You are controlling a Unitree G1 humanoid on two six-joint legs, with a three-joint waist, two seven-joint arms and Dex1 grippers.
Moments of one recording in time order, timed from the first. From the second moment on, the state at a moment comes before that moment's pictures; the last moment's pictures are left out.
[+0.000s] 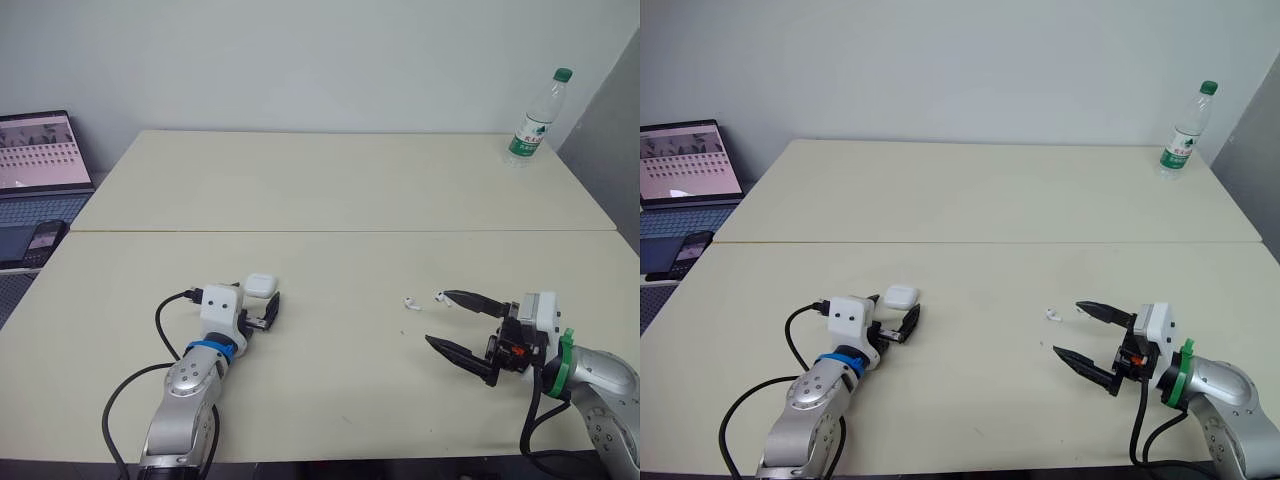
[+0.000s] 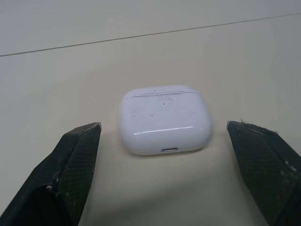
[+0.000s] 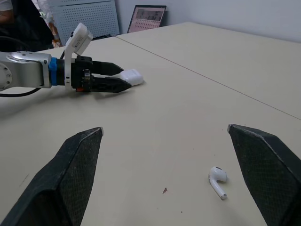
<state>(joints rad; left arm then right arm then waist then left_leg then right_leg) 0.03 0.25 0.08 -0.15 -0.15 0.22 -0.28 0.16 -0.62 -0.15 -0.38 0.57 0.17 0.98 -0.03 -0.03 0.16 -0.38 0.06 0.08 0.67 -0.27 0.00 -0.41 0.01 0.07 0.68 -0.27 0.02</state>
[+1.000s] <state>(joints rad) -0.33 0.22 0.03 -0.09 -0.19 0.14 -0.38 -0.07 -0.55 -0.20 -0.47 0.81 0.63 0.52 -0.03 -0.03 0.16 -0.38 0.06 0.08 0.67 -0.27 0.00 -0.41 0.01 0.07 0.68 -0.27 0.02</state>
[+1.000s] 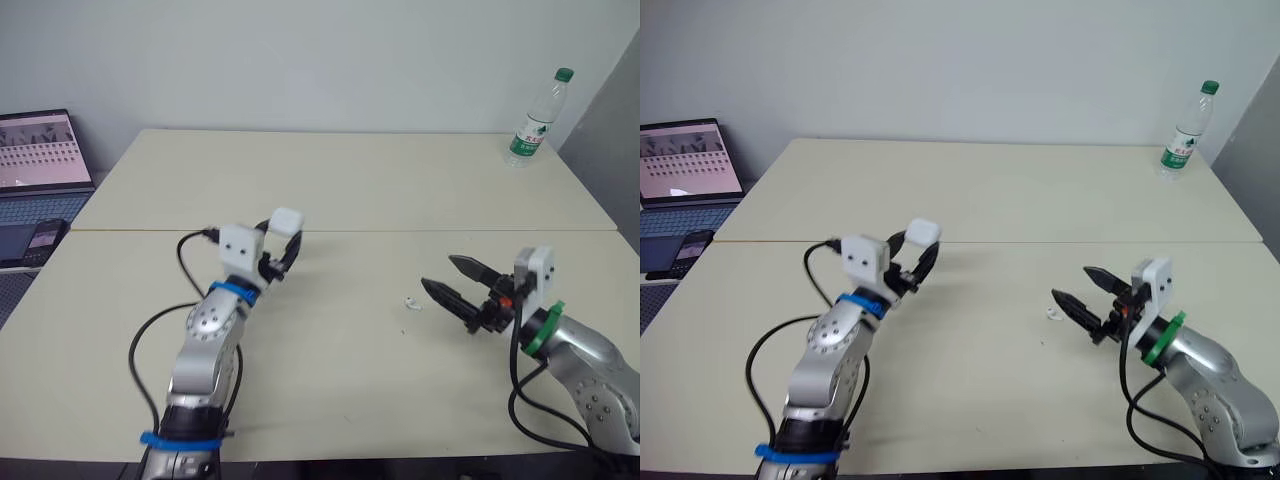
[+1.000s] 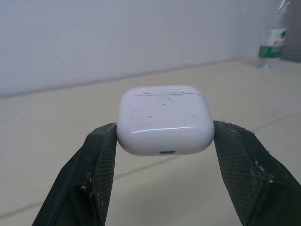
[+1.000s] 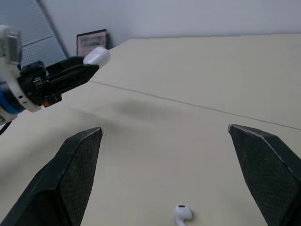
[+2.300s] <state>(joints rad) -0.45 0.12 -0.16 0.04 -0.31 0.06 -0.77 -0.38 -0.57 -0.13 -0.35 1.86 0.90 -0.37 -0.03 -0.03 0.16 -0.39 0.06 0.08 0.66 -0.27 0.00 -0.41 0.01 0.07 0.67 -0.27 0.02</state>
